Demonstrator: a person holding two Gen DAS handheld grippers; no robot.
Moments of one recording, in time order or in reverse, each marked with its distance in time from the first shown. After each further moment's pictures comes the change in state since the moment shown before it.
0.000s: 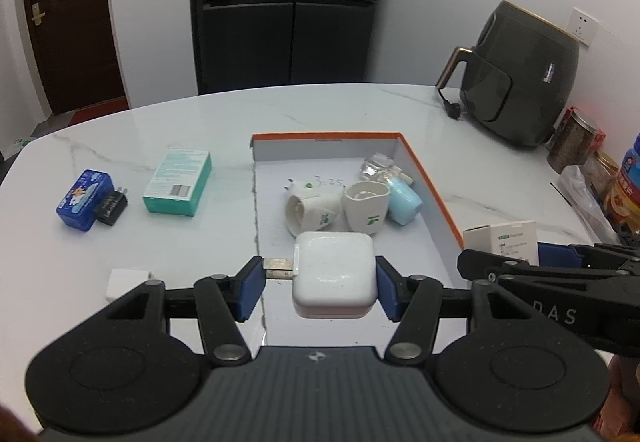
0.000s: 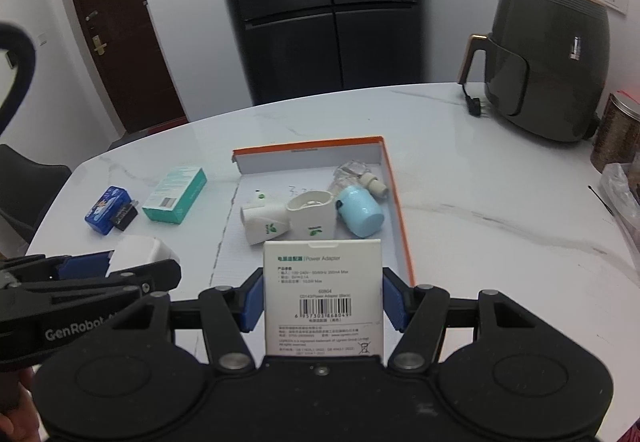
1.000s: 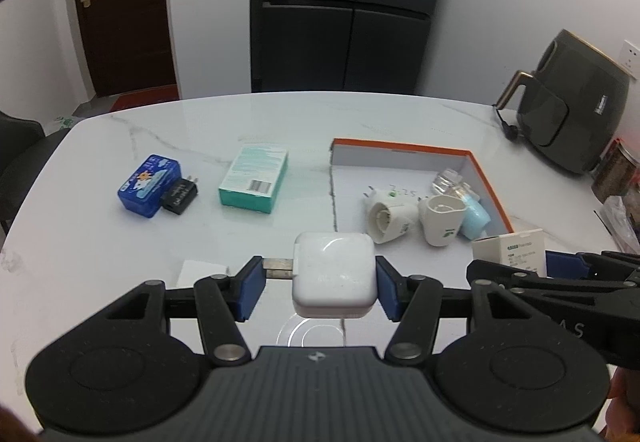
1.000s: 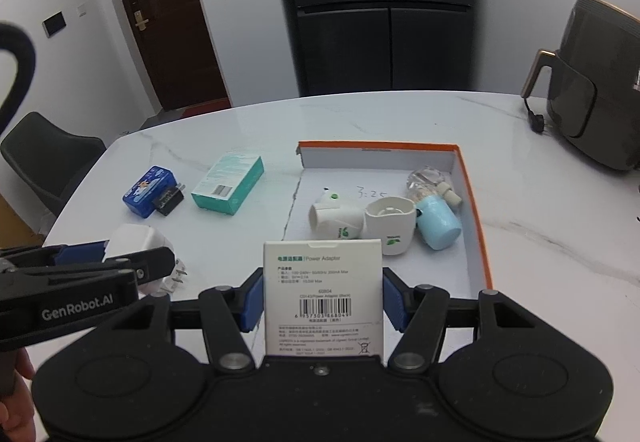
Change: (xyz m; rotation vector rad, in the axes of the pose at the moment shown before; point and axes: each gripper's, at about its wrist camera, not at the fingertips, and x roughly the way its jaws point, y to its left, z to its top) left arm -0.013 0.058 0.000 -0.091 -0.012 0.103; right arm 0.023 0.059 0.008 -0.098 0.024 0.088
